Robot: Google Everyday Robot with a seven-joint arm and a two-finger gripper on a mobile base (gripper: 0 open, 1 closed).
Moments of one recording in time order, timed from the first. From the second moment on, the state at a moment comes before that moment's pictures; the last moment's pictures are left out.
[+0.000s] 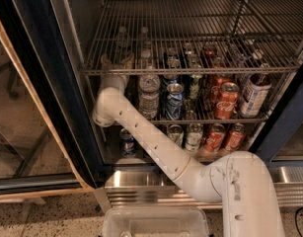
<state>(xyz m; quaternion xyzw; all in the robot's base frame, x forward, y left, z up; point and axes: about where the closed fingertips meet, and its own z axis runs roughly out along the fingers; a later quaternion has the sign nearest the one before) 0.837 0.092 0.802 0.02 0.69 -0.03 0.73</state>
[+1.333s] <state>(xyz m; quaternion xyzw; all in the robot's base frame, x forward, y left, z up) 0.842 0.088 0.807 0.02 0.68 -0.03 0.73</state>
